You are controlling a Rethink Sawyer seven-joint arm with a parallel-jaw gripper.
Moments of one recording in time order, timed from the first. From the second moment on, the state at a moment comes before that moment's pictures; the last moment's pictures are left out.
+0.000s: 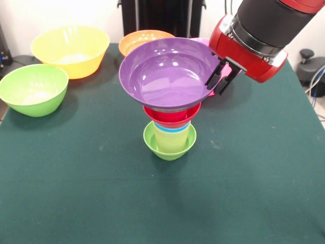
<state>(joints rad) 0.13 -0.22 -0.48 0.76 0.15 1.25 2.15</state>
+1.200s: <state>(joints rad) 0.13 -0.22 -0.48 0.76 0.15 1.25 2.15</state>
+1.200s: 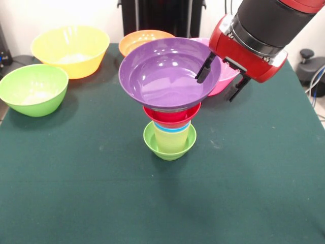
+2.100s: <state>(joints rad) 0.13 -0.22 -0.48 0.76 0.15 1.25 2.15</state>
